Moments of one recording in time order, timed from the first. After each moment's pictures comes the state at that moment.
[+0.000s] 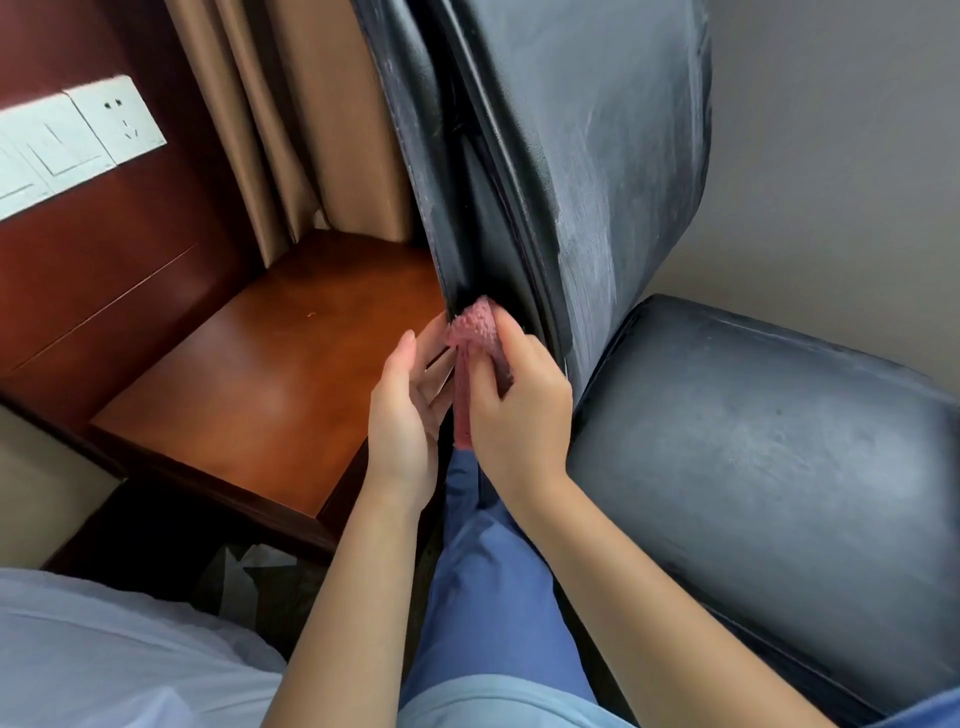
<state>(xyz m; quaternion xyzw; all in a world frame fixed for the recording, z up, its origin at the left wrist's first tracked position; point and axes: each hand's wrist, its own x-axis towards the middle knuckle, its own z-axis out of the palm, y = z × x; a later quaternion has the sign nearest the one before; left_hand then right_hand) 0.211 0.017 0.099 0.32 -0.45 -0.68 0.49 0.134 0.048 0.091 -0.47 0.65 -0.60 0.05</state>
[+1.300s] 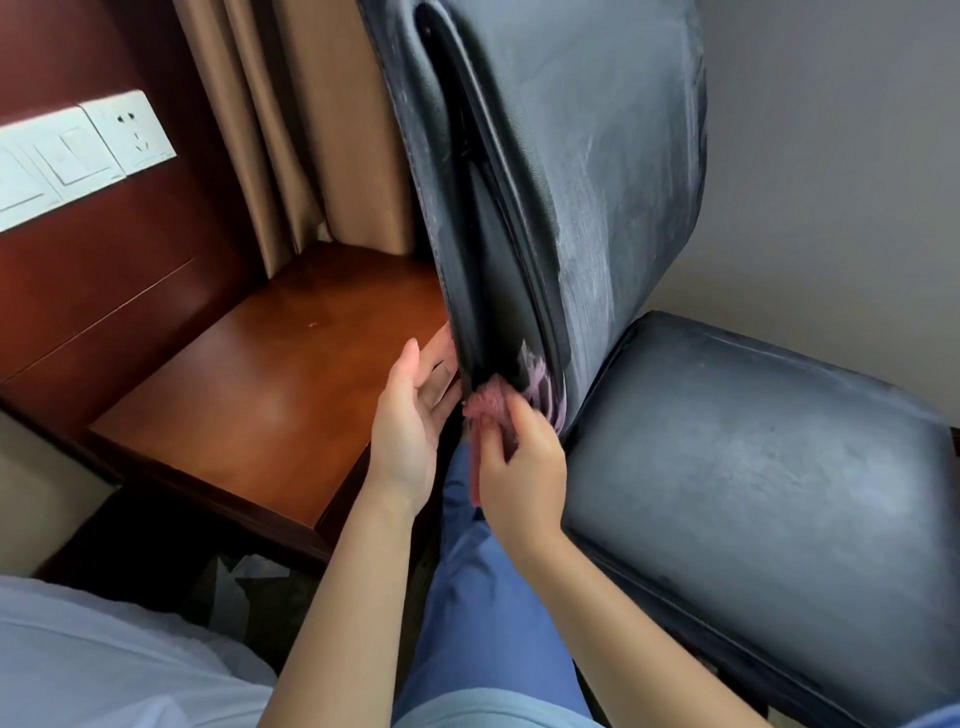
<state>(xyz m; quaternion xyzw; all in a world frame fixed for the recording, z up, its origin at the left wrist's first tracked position) 0.209 0.013 0.102 0.31 -0.46 -0.68 0.48 0.136 0.062 0.046 -0.44 0.70 -0.55 0.14</state>
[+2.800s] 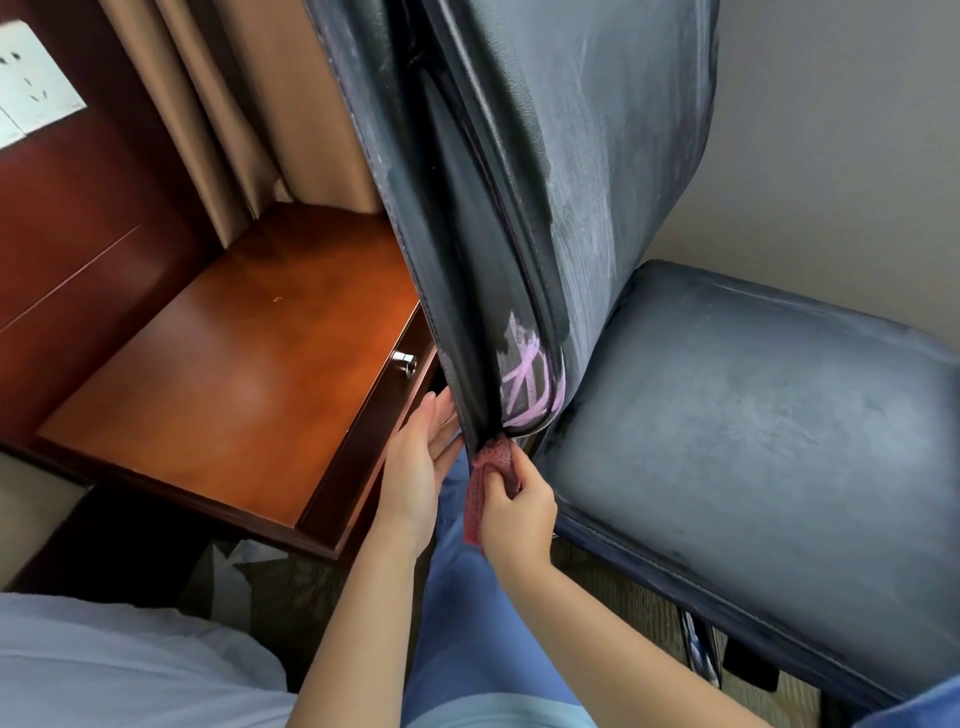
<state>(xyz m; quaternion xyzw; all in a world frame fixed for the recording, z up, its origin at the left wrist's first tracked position) 0.205 0.006 0.022 0.43 -0.45 -0.68 0.38 0.143 0.062 -0.037 -0.20 0.70 -0.59 0.35</state>
